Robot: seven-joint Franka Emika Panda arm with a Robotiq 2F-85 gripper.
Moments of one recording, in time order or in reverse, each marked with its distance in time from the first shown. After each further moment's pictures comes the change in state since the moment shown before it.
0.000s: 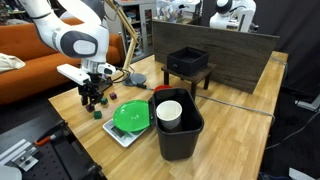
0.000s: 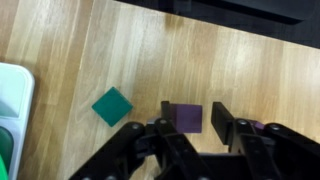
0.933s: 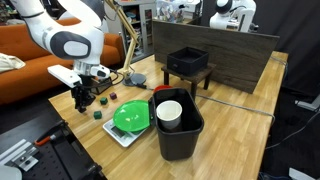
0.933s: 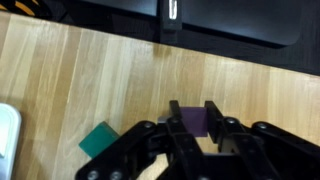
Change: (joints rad) arm -0.009 -0.043 0.038 -0.069 0.058 0.000 -0.008
